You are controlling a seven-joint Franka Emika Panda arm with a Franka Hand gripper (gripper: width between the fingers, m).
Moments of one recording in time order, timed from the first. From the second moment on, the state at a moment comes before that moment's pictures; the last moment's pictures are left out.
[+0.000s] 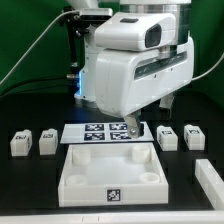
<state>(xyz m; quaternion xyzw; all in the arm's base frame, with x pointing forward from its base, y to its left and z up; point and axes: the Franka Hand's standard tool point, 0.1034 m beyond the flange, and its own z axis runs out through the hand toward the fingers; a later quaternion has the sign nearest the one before) 0.566 0.054 0.113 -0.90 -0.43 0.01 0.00</state>
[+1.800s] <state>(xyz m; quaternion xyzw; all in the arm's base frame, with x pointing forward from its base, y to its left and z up) 0.437 0.011 0.017 -0.72 -0.70 0.02 0.03</state>
